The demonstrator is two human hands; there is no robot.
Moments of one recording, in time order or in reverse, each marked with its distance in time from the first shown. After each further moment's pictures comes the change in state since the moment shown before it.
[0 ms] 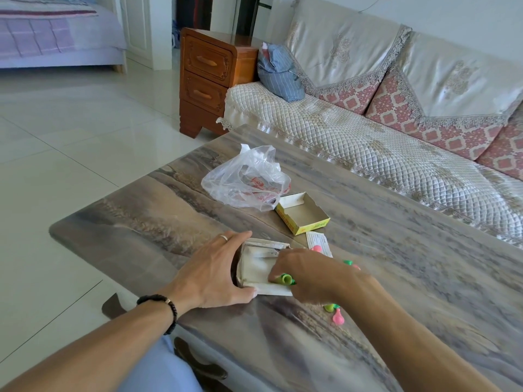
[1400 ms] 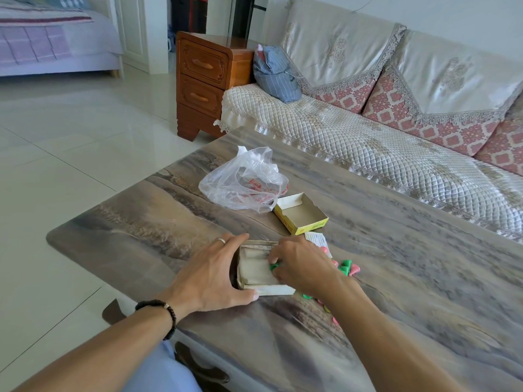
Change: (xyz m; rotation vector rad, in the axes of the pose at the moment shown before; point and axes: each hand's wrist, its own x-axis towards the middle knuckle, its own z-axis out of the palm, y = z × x) left_hand 0.000 -0.002 0.002 0.014 0.011 -0.014; right_hand 0.025 0.008 0.016 0.041 0.350 0.102
